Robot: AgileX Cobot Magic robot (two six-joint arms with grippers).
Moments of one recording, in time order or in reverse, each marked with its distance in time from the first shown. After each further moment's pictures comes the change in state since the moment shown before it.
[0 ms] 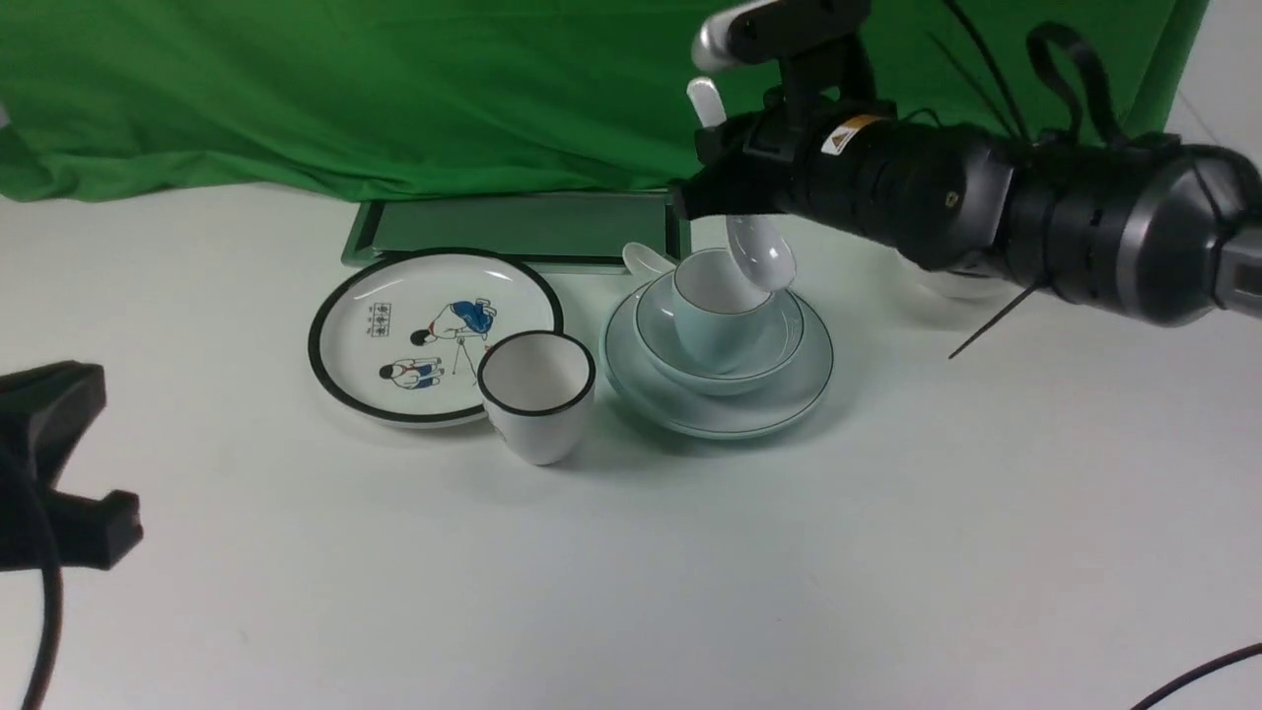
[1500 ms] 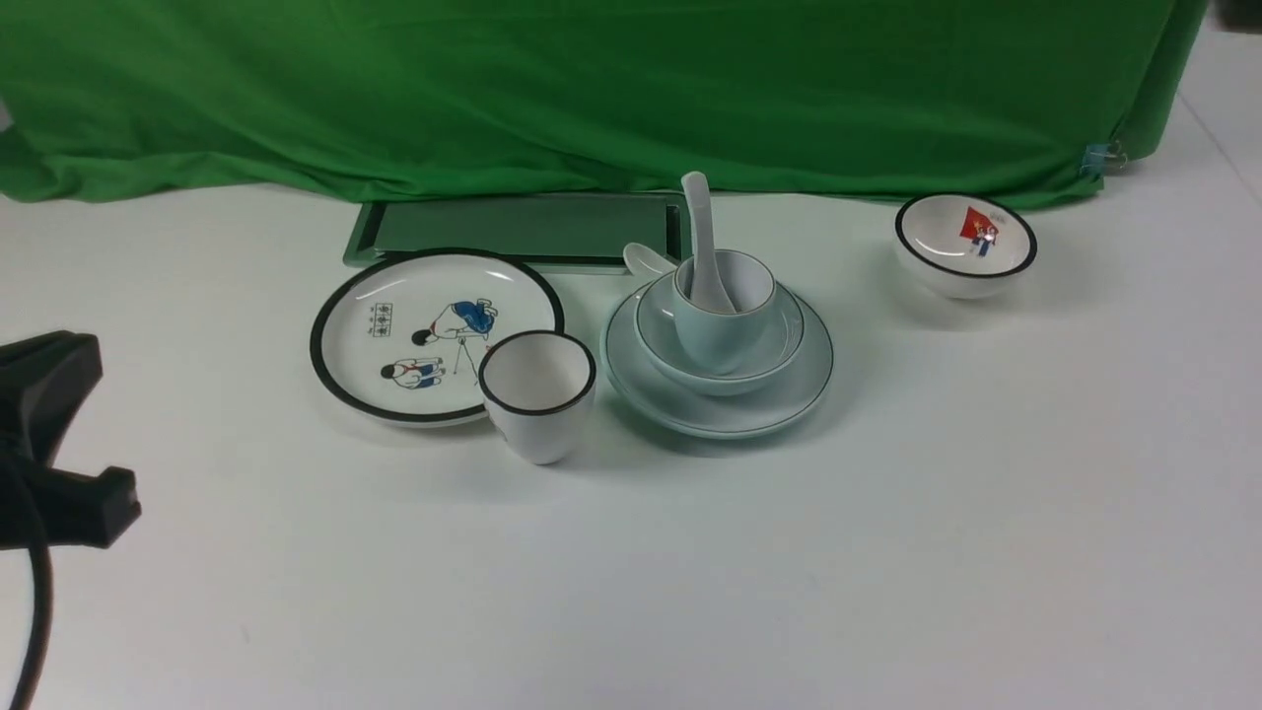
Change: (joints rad) right arm -0.019 -0.907 0.060 -0.623 0.799 0.174; left arm 0.000 0.000 0.001 0.005 -0.040 0.000
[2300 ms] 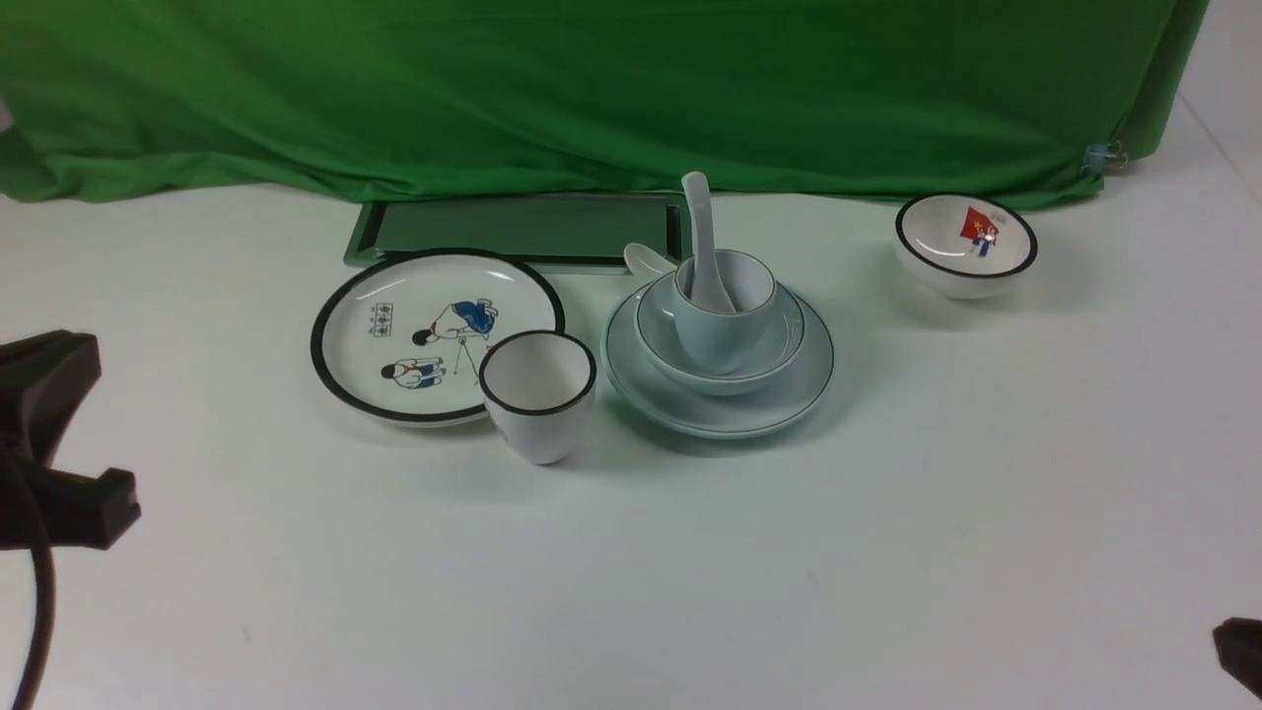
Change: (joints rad) right arm 0.000 -0.517 1.006 -0.108 -0.103 0.471; left arm 0.000 0.000 0.000 0.007 0.000 0.000
